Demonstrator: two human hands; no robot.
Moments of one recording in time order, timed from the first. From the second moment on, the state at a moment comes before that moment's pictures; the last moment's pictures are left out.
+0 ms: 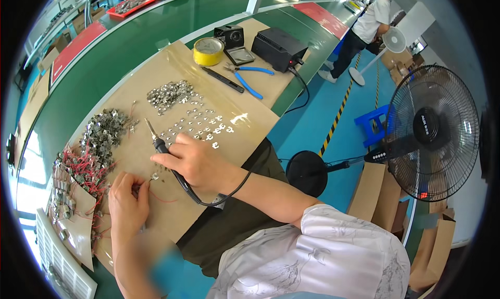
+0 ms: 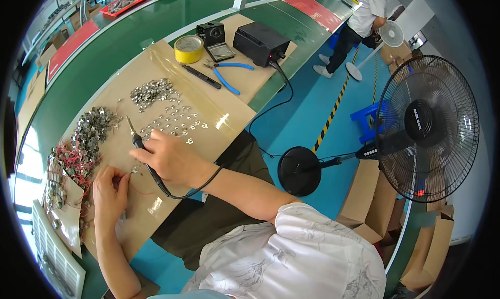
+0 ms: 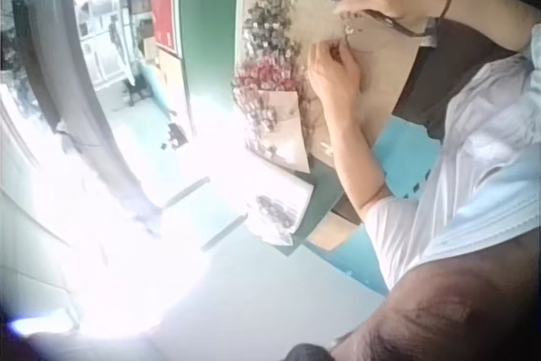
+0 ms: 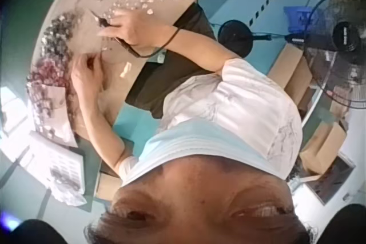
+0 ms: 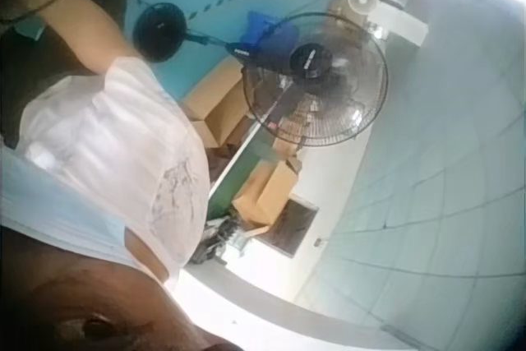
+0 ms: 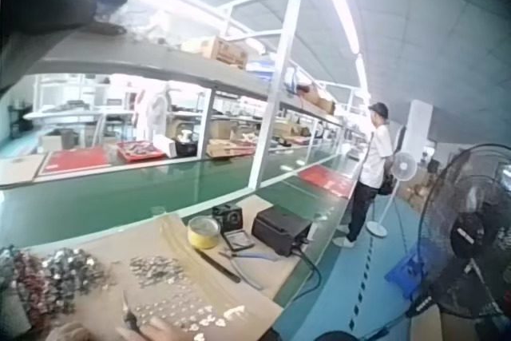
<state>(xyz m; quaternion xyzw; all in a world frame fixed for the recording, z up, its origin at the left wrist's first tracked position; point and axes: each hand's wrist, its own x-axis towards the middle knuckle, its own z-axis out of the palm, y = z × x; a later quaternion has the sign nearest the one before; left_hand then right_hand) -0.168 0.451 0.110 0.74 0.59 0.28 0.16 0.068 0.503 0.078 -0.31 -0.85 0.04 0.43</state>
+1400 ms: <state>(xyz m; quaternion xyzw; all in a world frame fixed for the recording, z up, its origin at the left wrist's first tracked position) -0.175 0.469 0.157 0.63 0.57 0.52 0.09 0.069 0.502 0.071 -0.27 -0.86 0.05 0.42</state>
